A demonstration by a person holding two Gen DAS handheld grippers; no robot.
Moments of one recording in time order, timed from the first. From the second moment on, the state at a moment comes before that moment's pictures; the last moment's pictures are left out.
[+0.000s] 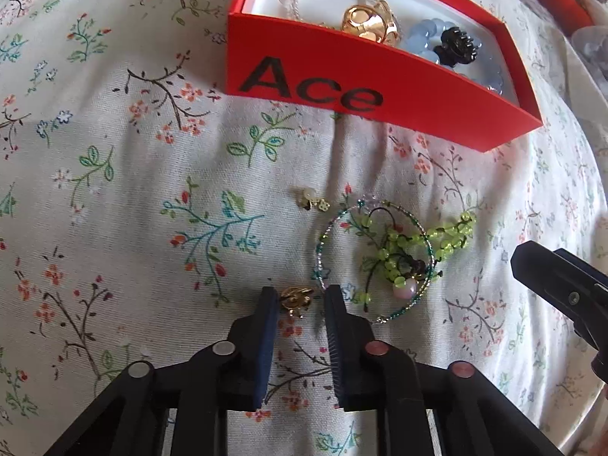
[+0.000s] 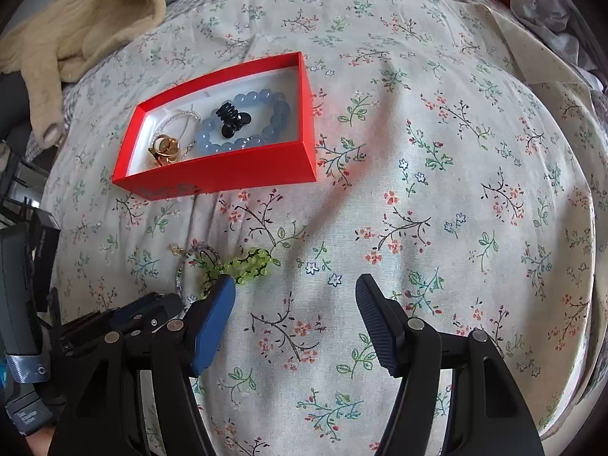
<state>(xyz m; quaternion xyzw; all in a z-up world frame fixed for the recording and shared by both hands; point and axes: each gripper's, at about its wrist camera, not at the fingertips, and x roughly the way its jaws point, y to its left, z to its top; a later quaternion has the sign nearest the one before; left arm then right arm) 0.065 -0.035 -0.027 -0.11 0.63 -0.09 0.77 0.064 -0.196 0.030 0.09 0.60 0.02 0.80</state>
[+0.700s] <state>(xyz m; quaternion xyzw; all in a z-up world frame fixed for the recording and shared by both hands) 0.065 0.001 -0.007 -0.12 0.60 -0.10 0.78 0.066 -0.190 0.026 0.09 0.60 0.03 0.79</state>
